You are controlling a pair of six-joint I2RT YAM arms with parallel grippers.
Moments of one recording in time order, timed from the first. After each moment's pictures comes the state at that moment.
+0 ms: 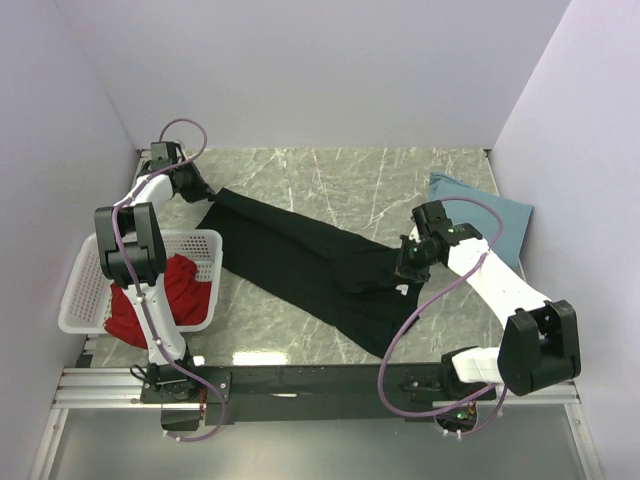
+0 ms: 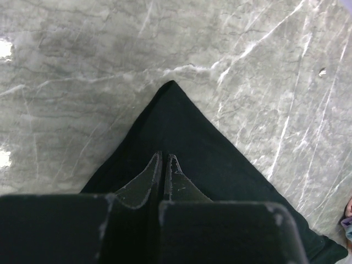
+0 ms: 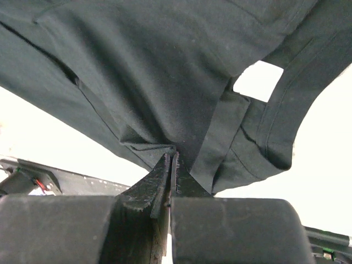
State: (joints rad) left arm 0.14 2.07 1.56 -0.33 0.31 -0.48; right arm 0.27 1.31 0.92 -0.81 -0.24 0.54
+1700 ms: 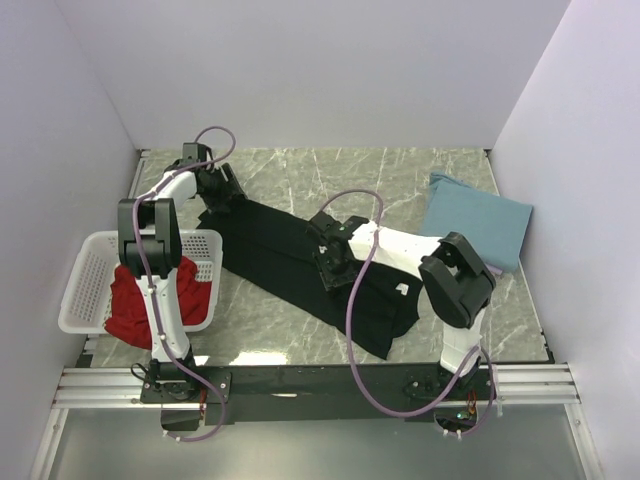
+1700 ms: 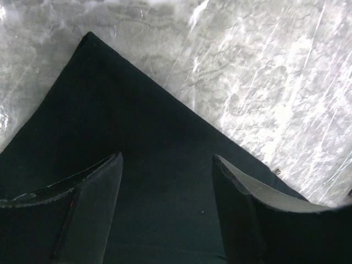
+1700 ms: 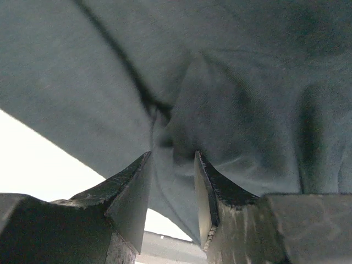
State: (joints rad) left arm 0.01 2.17 1.65 -0.48 0.32 -0.49; right arm 0.80 1.86 1.31 -0.81 0.00 0.45
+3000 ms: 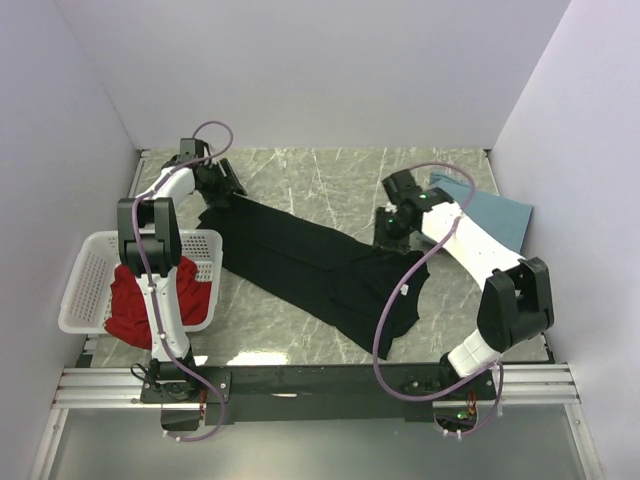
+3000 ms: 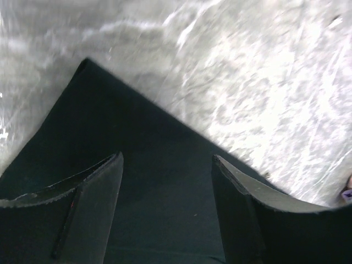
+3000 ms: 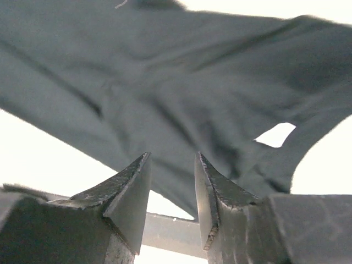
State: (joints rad) left arm 0.02 2.19 1.71 -0.49 0.34 -0.49; right arm 0.41 1.57 1.27 -0.90 -0.09 0.53
